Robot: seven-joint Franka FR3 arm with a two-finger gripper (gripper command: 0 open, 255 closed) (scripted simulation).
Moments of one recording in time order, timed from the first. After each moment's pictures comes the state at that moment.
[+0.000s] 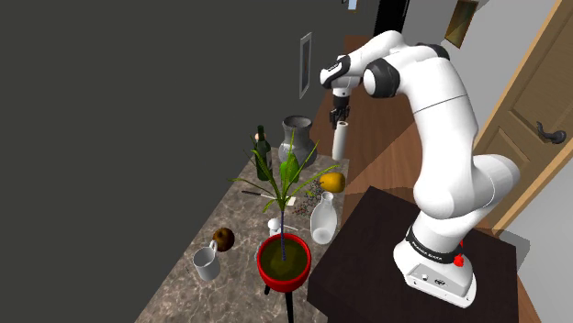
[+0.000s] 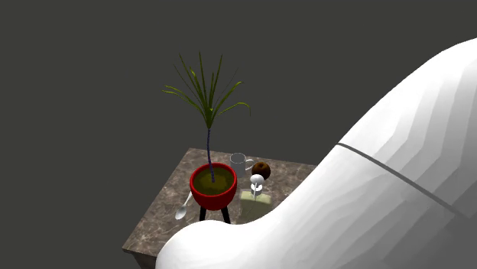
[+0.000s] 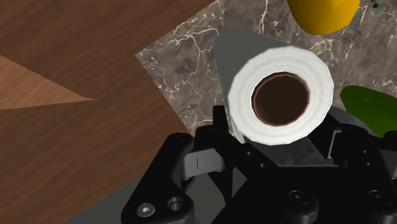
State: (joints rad) arm -0.52 0.75 -0.29 -1.37 0.24 1.98 -0.67
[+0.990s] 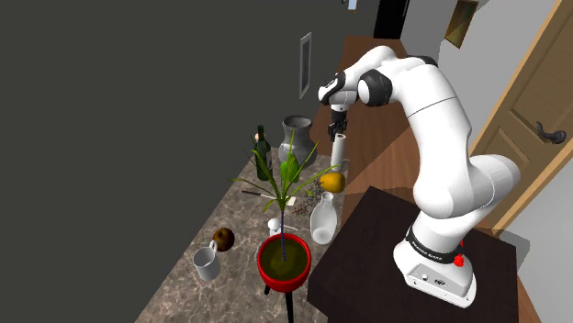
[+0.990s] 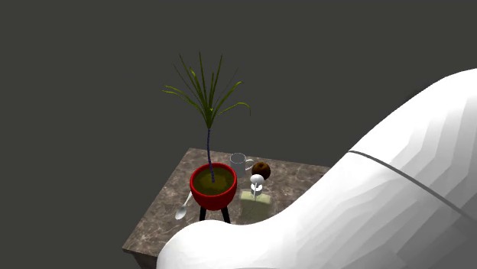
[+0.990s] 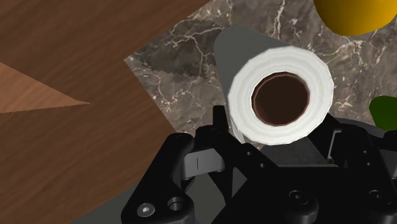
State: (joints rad) arm -0.53 0.86 -0.27 -1.38 0.27 2.10 -0.68
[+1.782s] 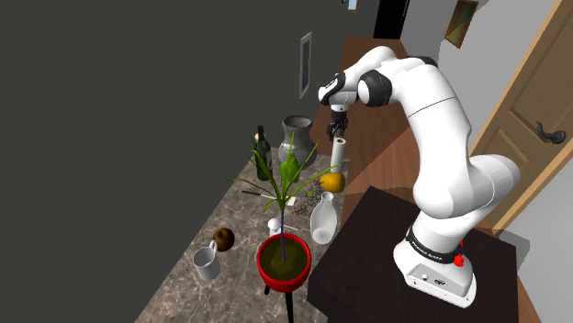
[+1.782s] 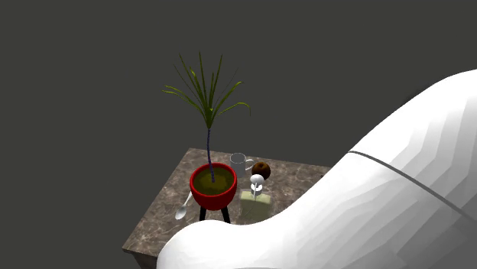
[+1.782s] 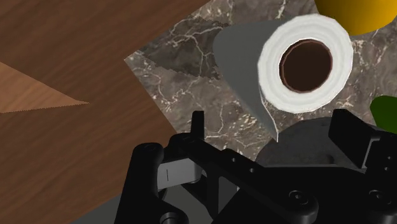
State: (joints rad) arm -0.53 0.87 -0.27 -1.38 0.27 2.10 -0.69
